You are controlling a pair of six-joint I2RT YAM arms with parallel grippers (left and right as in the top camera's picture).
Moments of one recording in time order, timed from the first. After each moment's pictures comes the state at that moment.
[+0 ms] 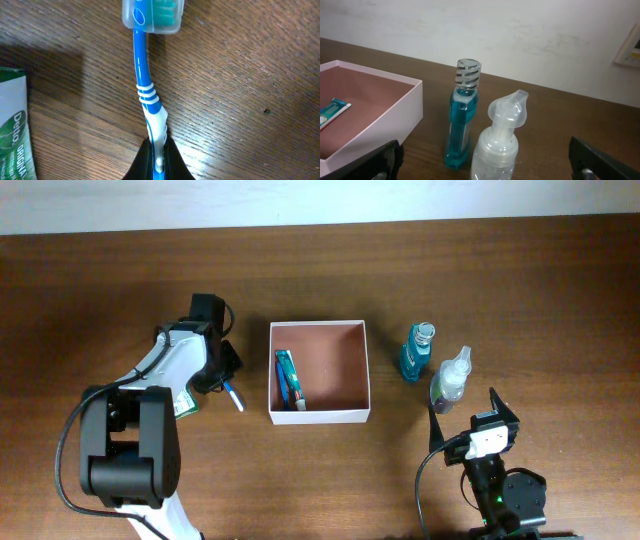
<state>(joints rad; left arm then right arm) -0.09 1.96 1.24 -0.71 -0.06 -0.64 0.10 0.01 0.01 -0.07 -0.07 -0.17</state>
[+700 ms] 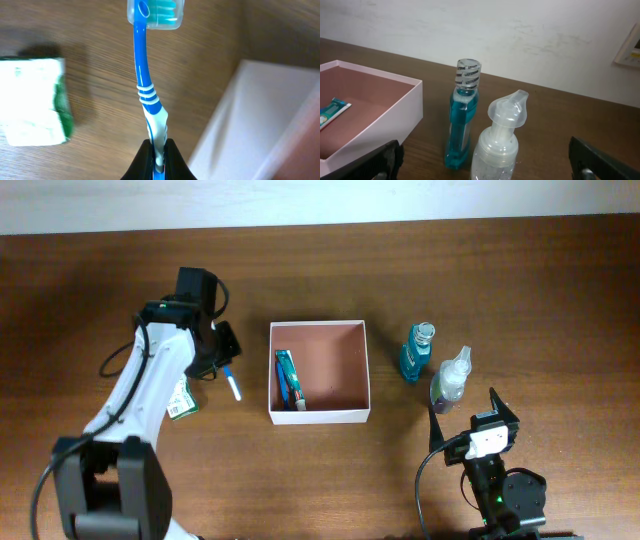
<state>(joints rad) -0.13 1.75 1.39 -0.97 0.02 -0.53 0.10 0.01 0.01 -0.07 -0.07 -0.17</state>
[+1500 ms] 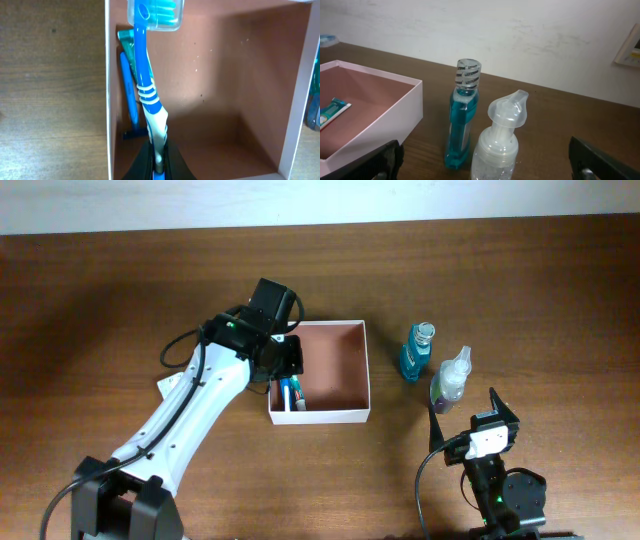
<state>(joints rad) -0.44 1.68 1.39 -0.94 0.04 -0.49 0.10 0.01 0.01 -0.07 -0.07 -0.17</state>
